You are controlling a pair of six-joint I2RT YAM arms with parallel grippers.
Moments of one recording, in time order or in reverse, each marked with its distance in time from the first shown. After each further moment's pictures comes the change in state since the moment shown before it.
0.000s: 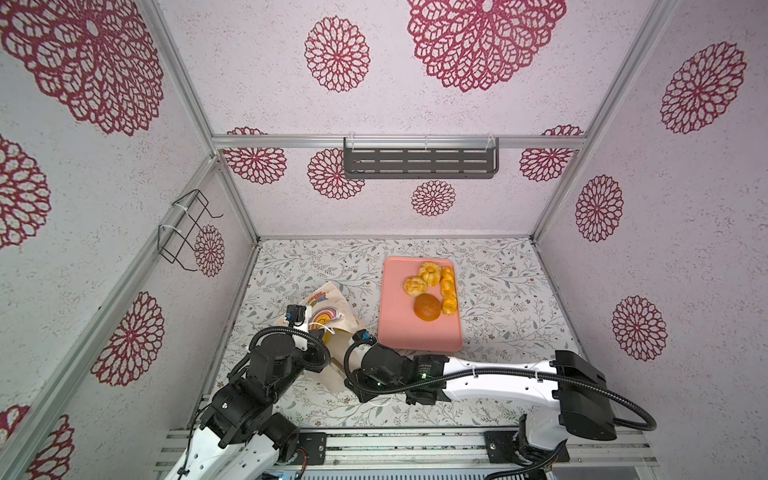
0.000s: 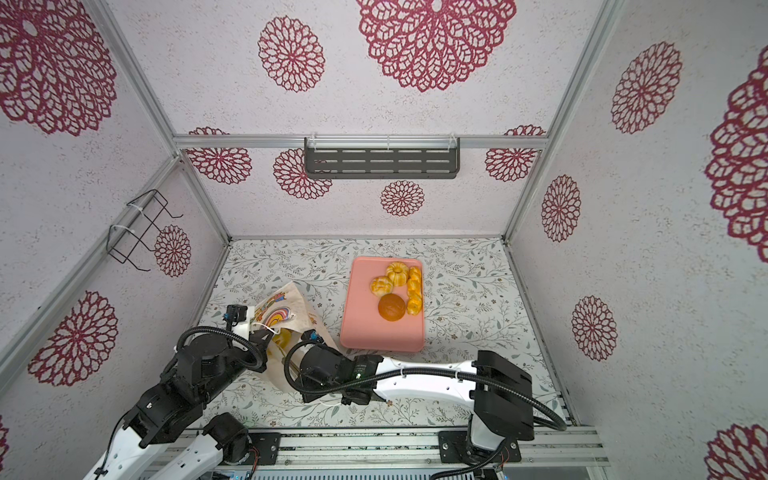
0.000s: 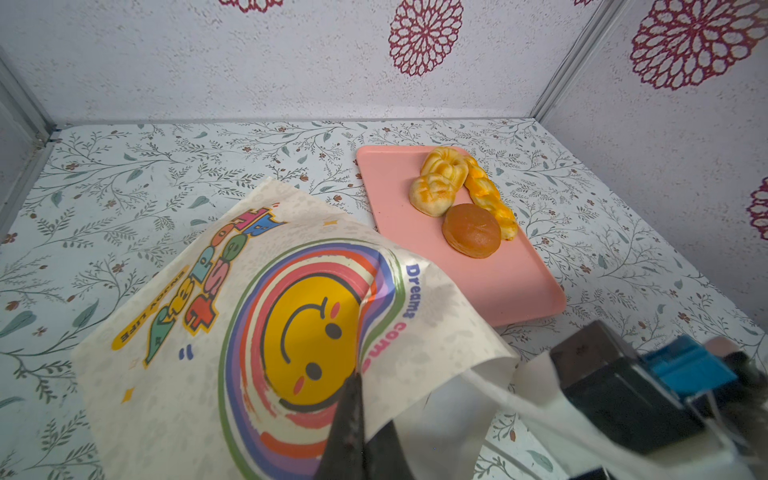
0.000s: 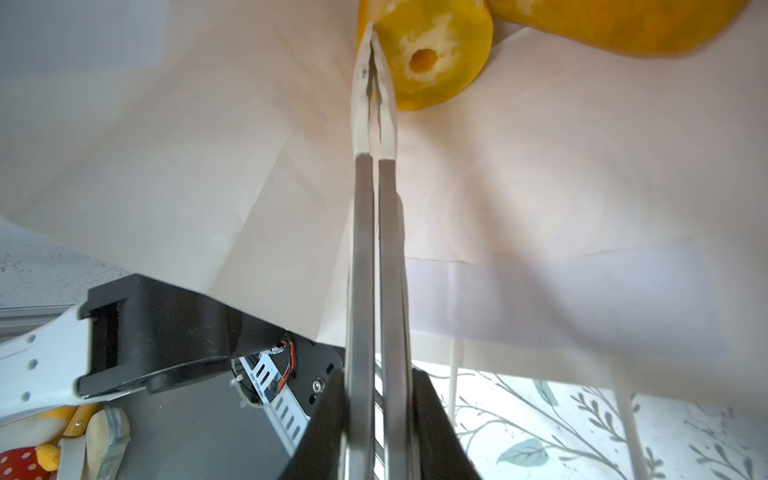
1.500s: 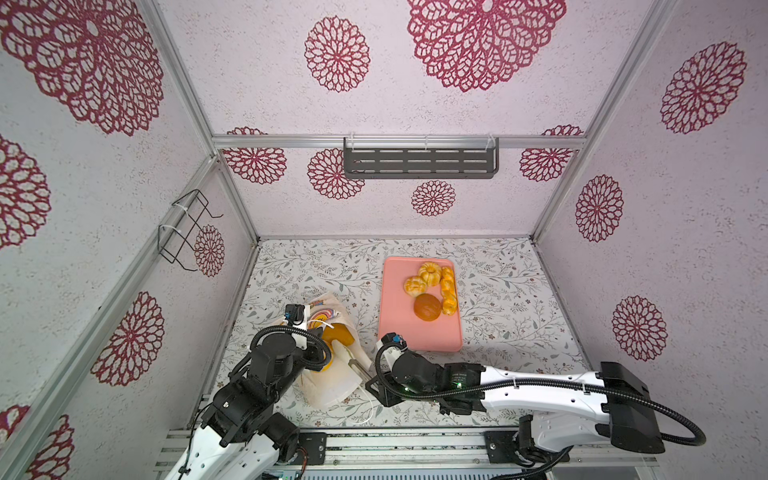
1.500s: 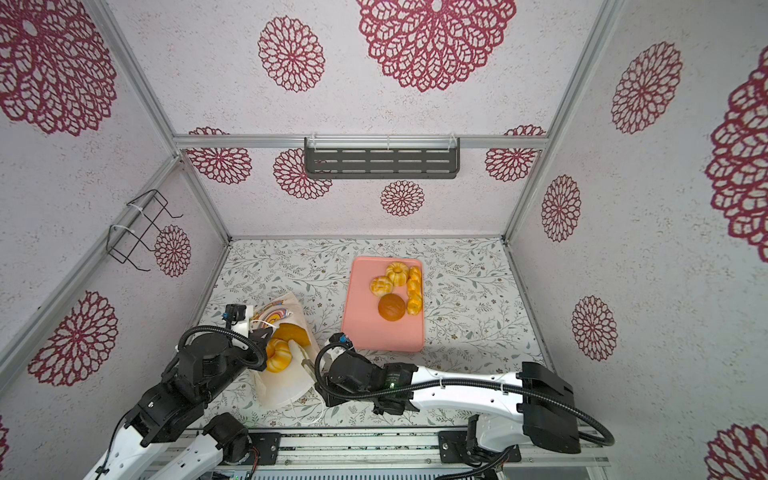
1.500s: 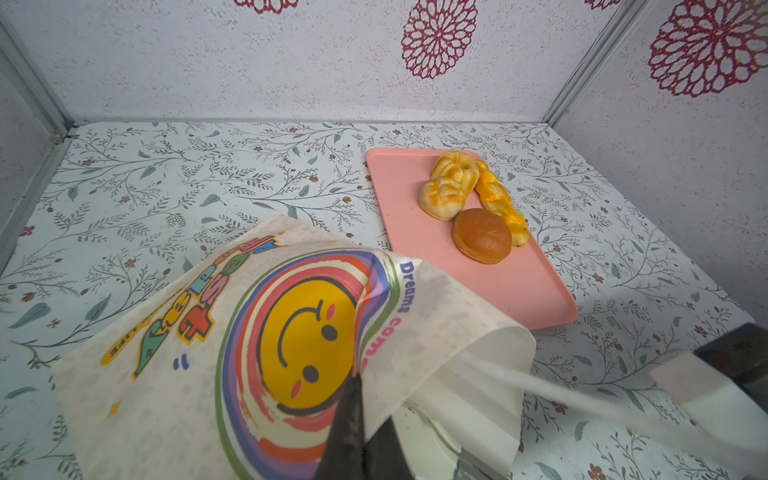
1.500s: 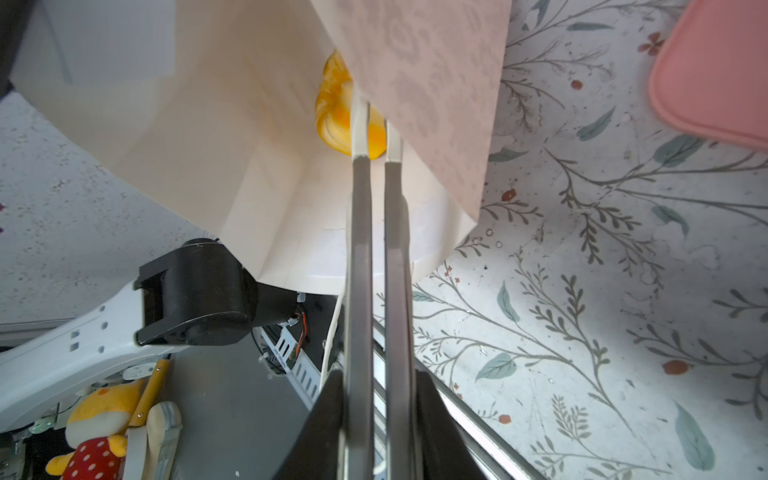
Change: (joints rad) left arm 0.000 0.007 -0.006 0.009 -0.028 -0.015; right arm 0.011 -0.220 -0.199 0.031 0.001 0.146
